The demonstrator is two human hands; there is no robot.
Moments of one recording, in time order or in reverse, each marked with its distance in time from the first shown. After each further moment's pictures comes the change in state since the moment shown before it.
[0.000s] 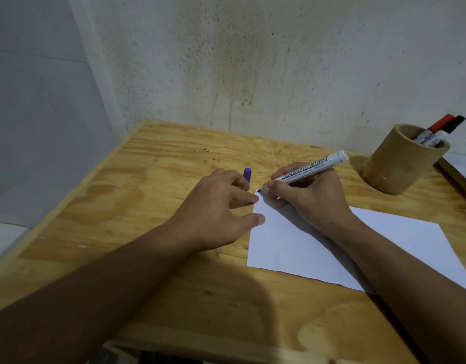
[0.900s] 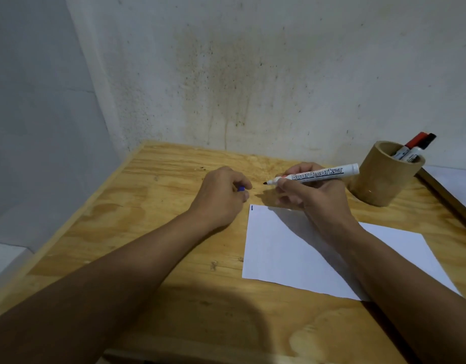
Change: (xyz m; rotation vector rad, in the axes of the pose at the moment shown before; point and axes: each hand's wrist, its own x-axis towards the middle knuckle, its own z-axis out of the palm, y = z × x) left_hand 0.050 -0.001 0.007 -0.053 0.135 -0.150; right_hand 0.001 -0.017 -0.013 0.416 0.102 0.105
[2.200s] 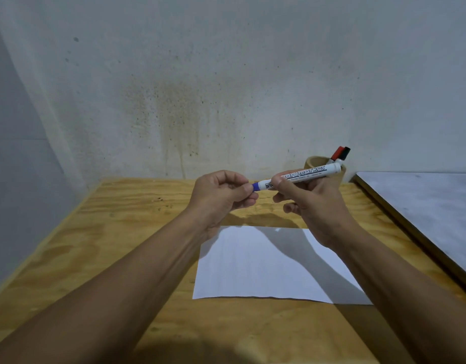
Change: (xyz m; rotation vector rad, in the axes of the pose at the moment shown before) left_hand 0.006 0.097 0.014 -1.066 -0.140 -0.230; right_hand -0.014 -0.055 -0.068 -0.146 0.038 -0.083
